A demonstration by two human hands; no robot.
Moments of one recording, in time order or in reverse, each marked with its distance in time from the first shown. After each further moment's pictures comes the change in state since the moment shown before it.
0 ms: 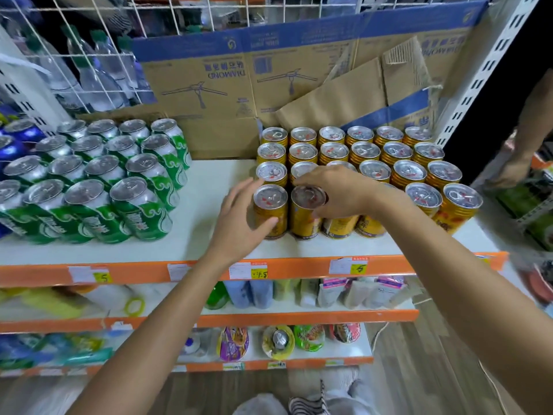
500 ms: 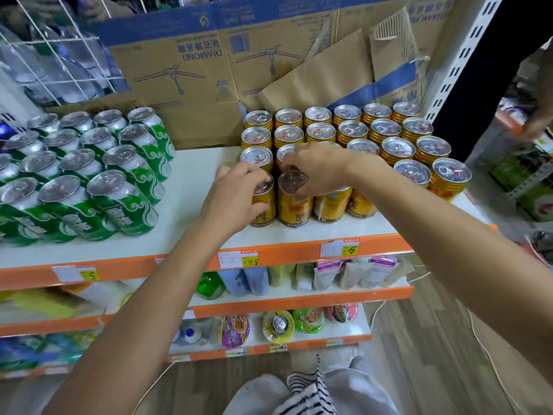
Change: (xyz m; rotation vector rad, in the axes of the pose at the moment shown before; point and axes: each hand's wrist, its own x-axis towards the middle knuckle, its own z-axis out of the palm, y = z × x) left_hand 0.024 0.044 -0.015 0.471 -0.241 0.088; right_hand 0.011 0.000 -0.005 -0.131 -0.049 -0.036
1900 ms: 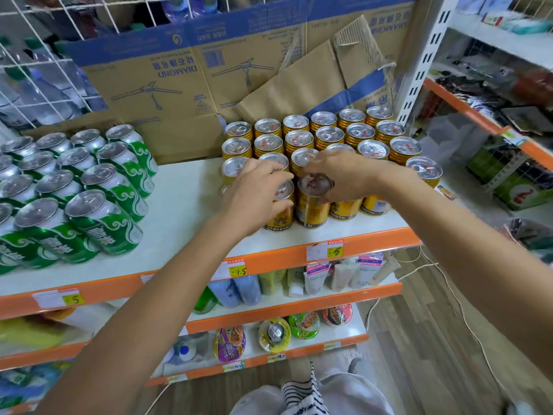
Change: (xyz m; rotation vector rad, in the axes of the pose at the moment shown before) left_hand 0.028 0.040 0.010 0.040 -0.003 0.240; right_hand -0.049 0.037 0.007 0.064 -0.025 0.131
